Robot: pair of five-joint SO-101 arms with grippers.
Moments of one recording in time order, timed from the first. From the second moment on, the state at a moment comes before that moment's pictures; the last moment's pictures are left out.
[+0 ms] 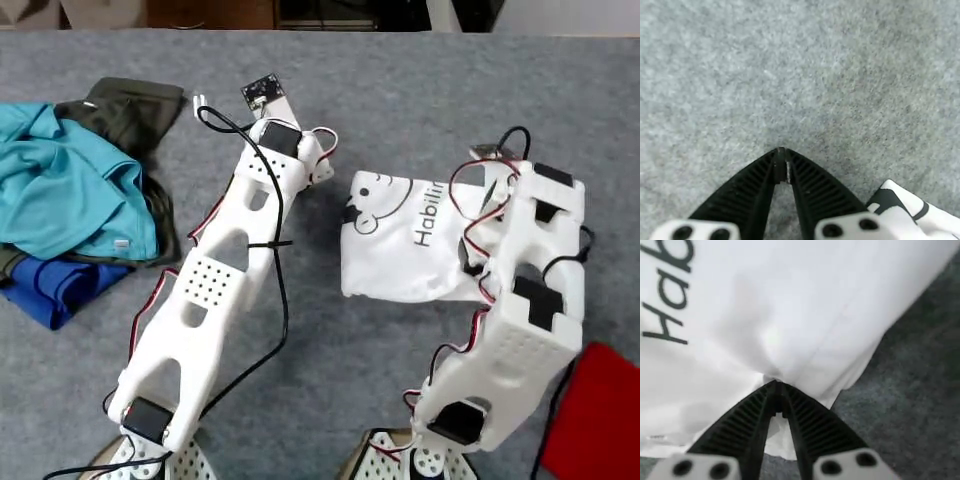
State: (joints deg) left arm 19.4 73.9 -84.1 85.4 37.6; right arm 21.6 25.4 6.6 73.2 23.3
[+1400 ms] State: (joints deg) left arm 26.2 72.4 -83.6 74.0 33.5; right arm 23.5 17.0 12.3 66.3 25.2
